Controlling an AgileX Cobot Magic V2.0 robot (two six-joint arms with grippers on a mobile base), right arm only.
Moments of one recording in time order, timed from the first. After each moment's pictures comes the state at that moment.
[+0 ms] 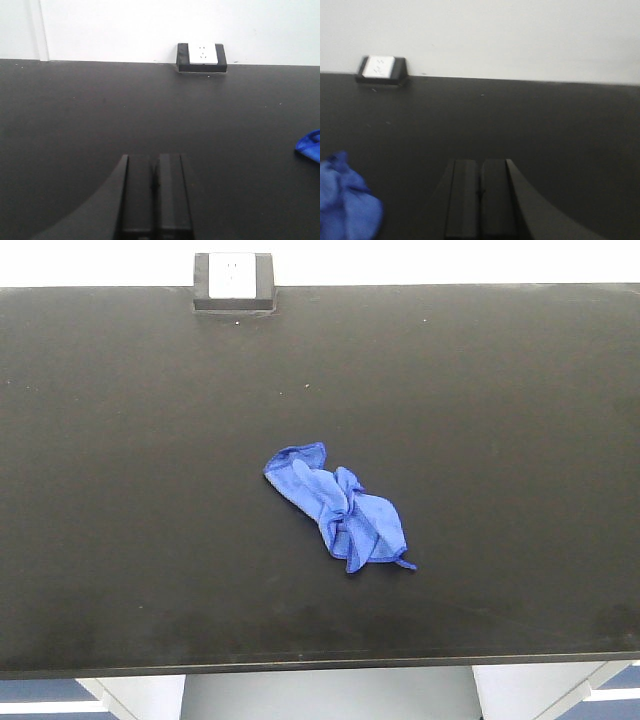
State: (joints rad) arm 0.55 0.30 -0.40 -0.85 0.57 0.81
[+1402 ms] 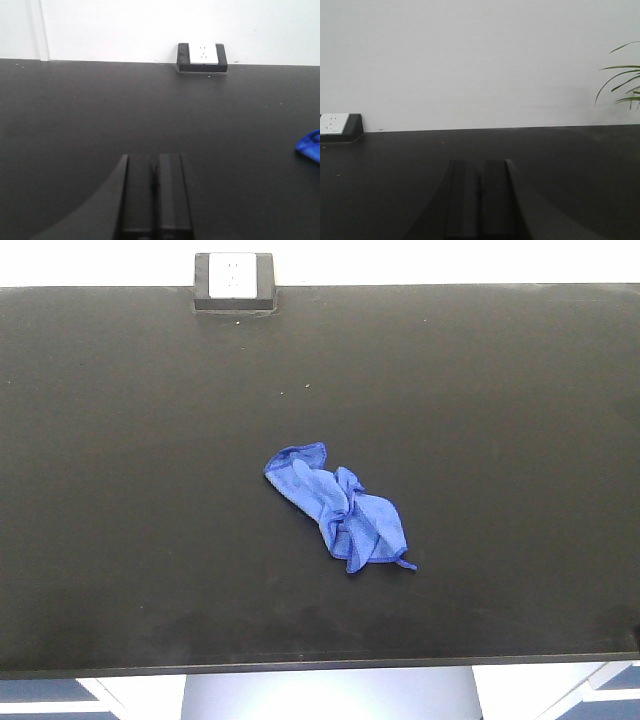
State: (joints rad) arm -0.04 0.03 0.03 -0.04 -0.06 0.06
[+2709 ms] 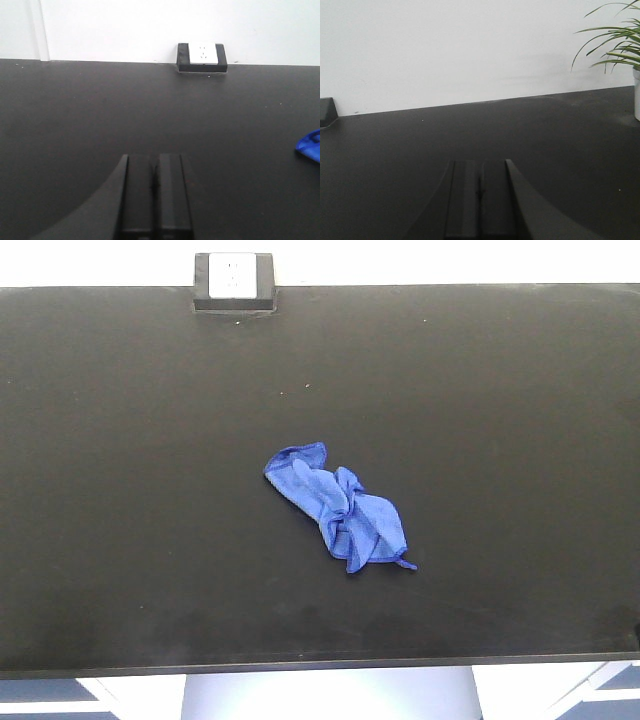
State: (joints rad) arm -0.13 0.03 0.03 0.03 0.04 0.04
